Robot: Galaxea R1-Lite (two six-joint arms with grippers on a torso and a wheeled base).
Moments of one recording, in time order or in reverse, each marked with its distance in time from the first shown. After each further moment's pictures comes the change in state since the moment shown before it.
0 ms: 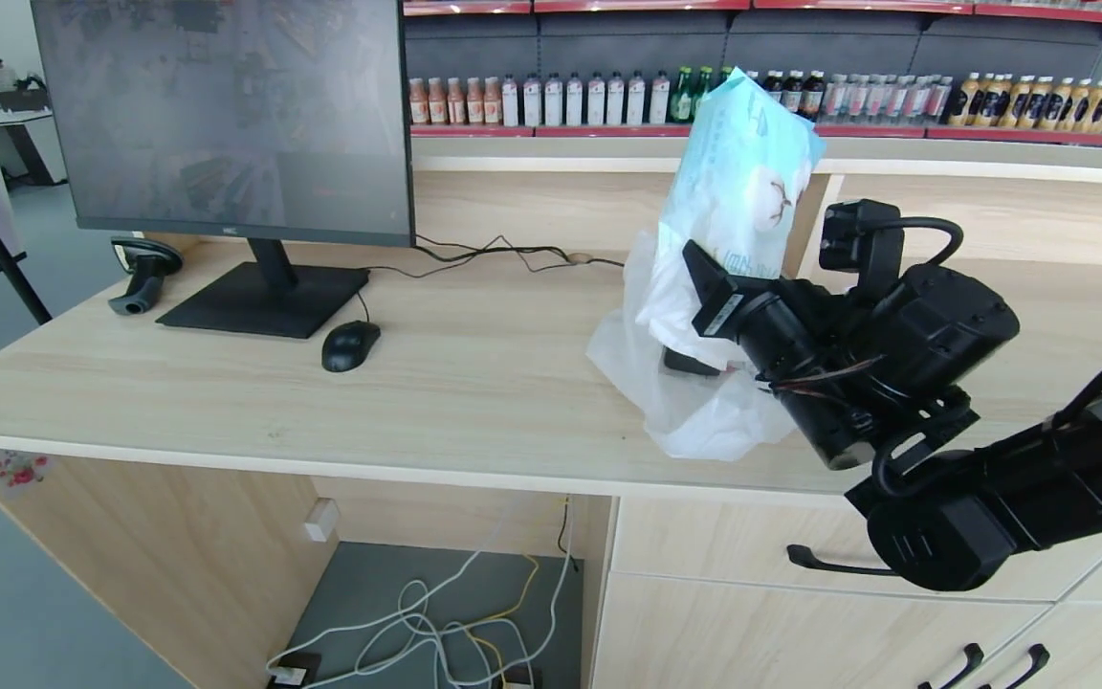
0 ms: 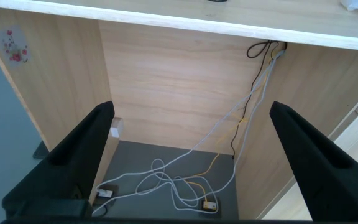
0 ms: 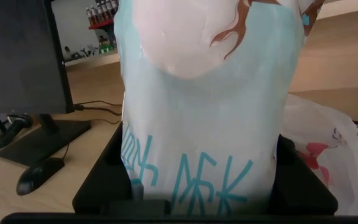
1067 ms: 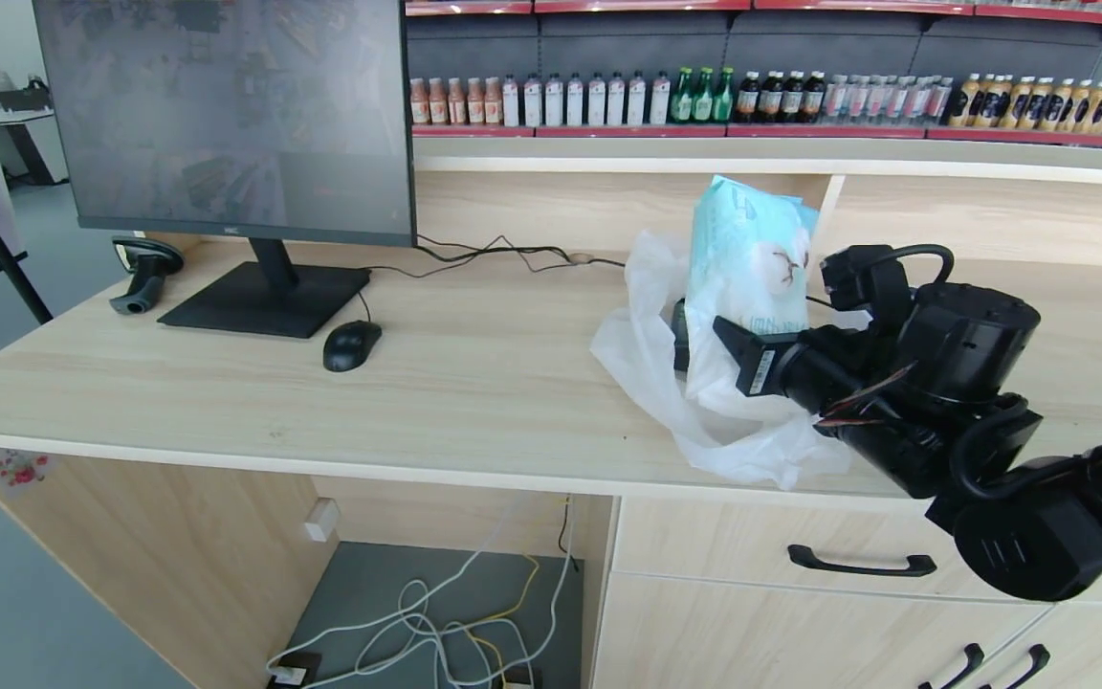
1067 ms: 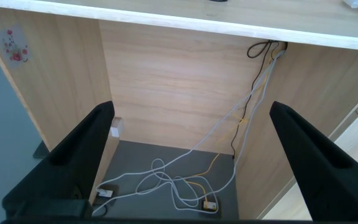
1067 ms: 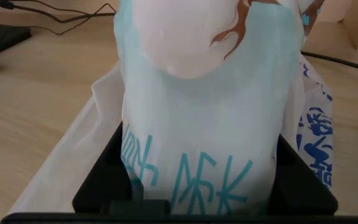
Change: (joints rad) left arm 0.000 0.000 0.000 -0.001 0.000 0.000; right arm -0.111 -0.105 0.108 0.311 0.081 -0.075
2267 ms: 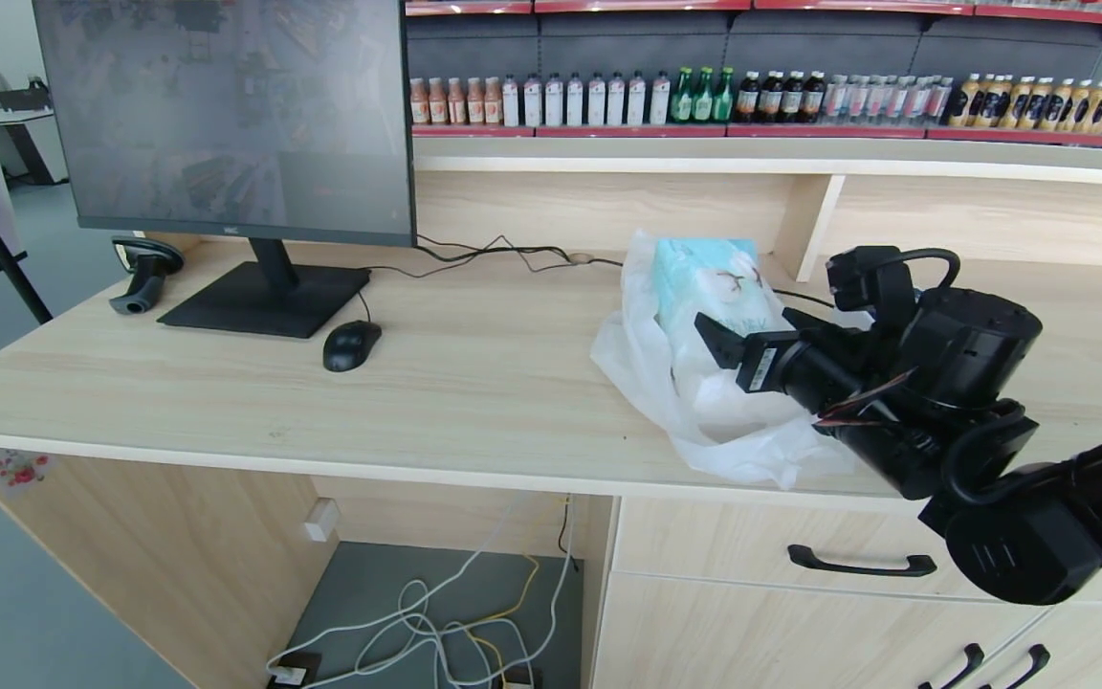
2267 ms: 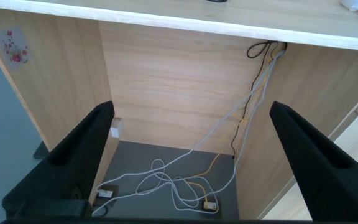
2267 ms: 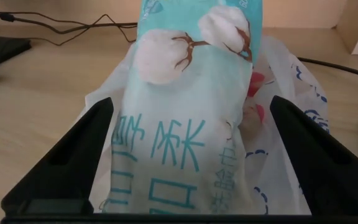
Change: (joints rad) left arm 0.000 0.000 0.000 0.001 0.000 0.001; right arm -0.001 0.021 0.011 -0.078 -0.004 0.006
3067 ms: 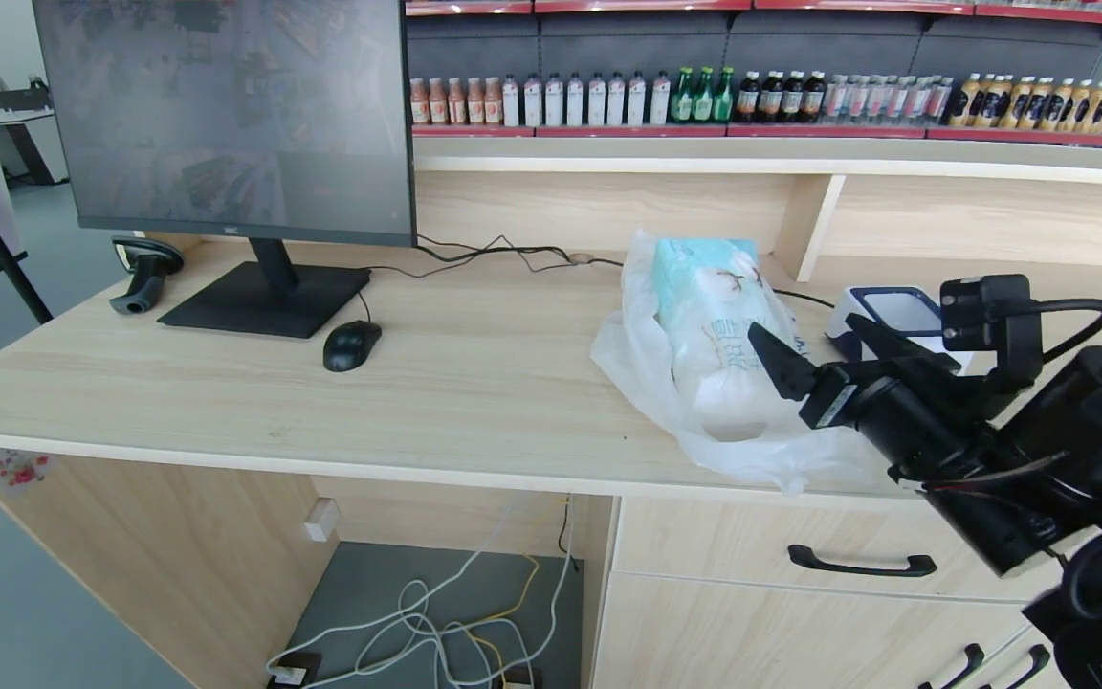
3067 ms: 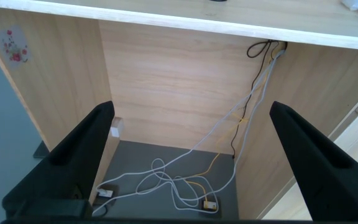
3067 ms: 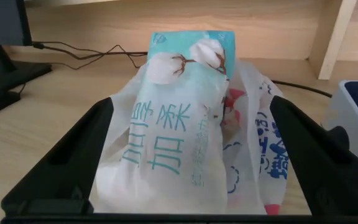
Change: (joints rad) left arm 0.000 0.000 0.000 0.002 0.000 0.000; right arm 0.010 -0.140 0.339 -0.318 0.000 -0.043
